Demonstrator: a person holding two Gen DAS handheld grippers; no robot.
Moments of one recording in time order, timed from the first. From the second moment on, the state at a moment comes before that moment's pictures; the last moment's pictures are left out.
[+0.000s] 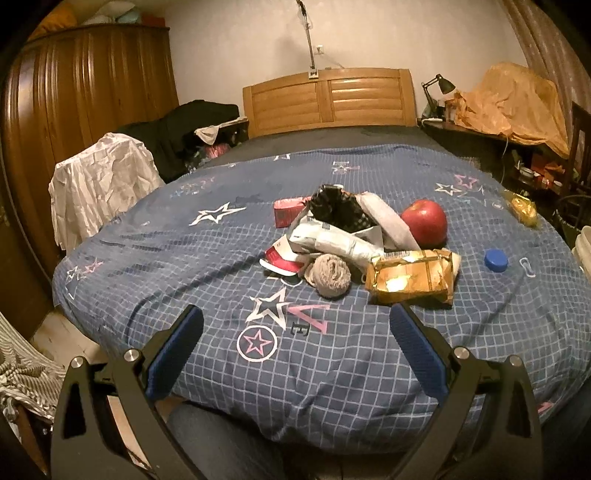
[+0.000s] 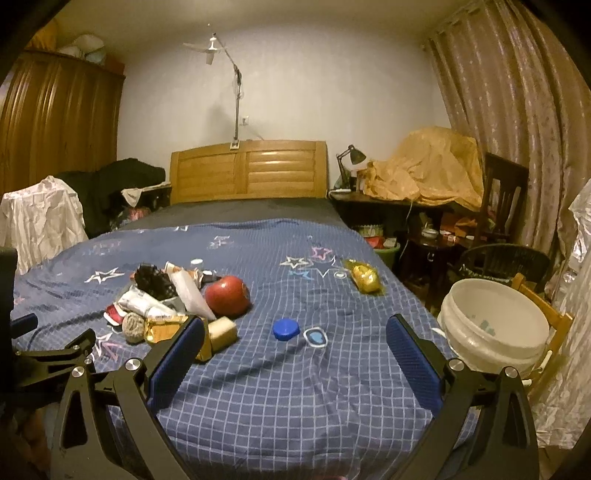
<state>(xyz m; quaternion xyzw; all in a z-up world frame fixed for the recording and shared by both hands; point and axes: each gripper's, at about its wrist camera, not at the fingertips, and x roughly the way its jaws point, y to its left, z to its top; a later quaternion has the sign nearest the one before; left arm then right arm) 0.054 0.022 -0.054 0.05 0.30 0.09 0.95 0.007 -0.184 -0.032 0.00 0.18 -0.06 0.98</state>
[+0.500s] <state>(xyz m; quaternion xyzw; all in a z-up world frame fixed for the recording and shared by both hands) 0.059 0.023 -0.063 0.05 0.32 0.09 0.94 0.020 -0.181 -0.044 0.00 0.21 -0.06 0.98</state>
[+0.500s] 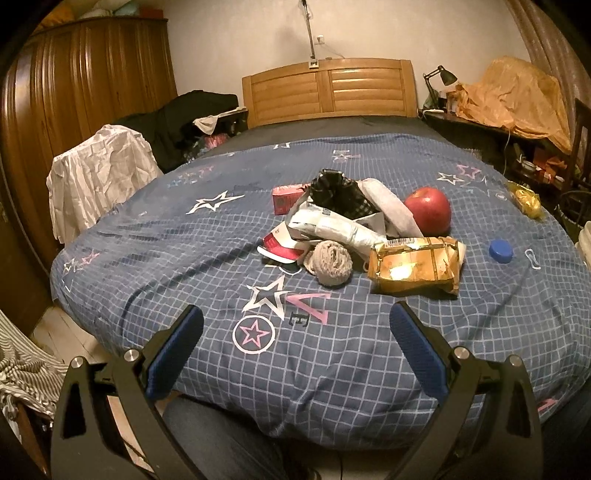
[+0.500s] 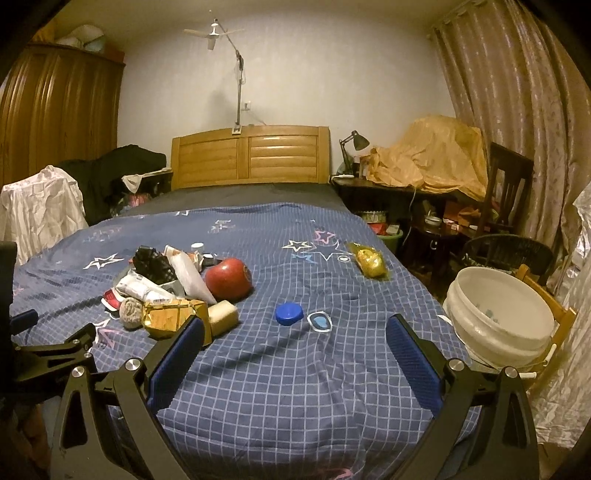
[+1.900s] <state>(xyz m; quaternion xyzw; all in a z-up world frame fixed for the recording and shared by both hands) 0.094 0.111 -0.106 -0.01 0.38 0.17 0.91 0.173 -0.043 -0.098 -0.35 0.26 0.20 0.88</state>
